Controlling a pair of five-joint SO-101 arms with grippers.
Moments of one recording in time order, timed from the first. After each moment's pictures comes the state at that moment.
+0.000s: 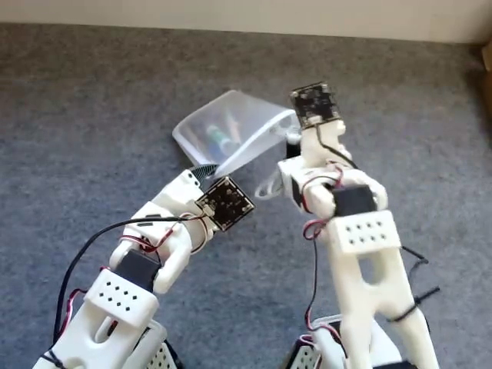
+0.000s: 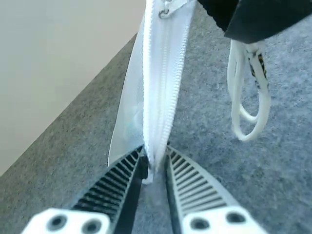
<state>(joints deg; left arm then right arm) 17.6 -59.4 71.9 24.2 -26.1 -12.6 -37.7 35.7 51.8 11.3</state>
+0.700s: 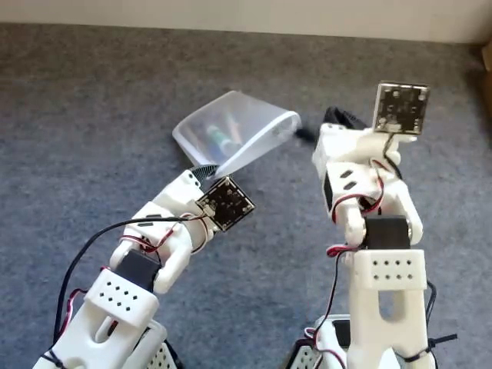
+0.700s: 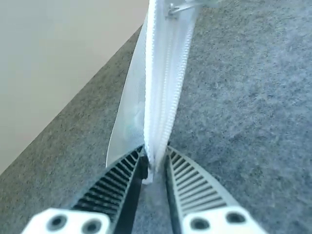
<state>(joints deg) 17.6 -59.4 71.9 24.2 -26.1 -3.1 -48.0 39.7 33.2 -5.8</state>
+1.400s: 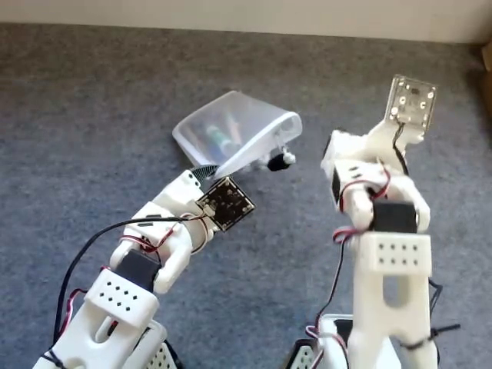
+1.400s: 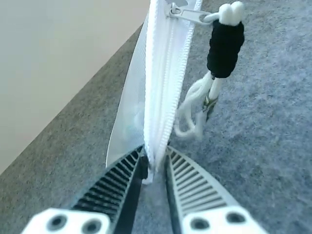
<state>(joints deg) 17.6 -59.4 71.9 24.2 -26.1 -2.5 -46.0 34.7 51.5 -9.0</state>
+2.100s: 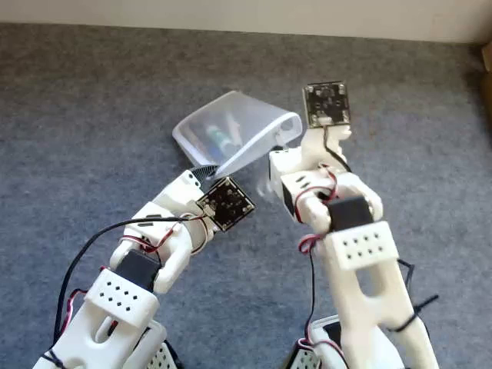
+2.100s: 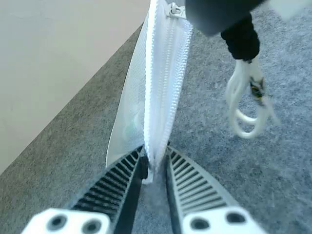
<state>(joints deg) 17.6 -59.4 71.9 24.2 -26.1 -17.6 -38.2 37.0 48.0 -3.1</state>
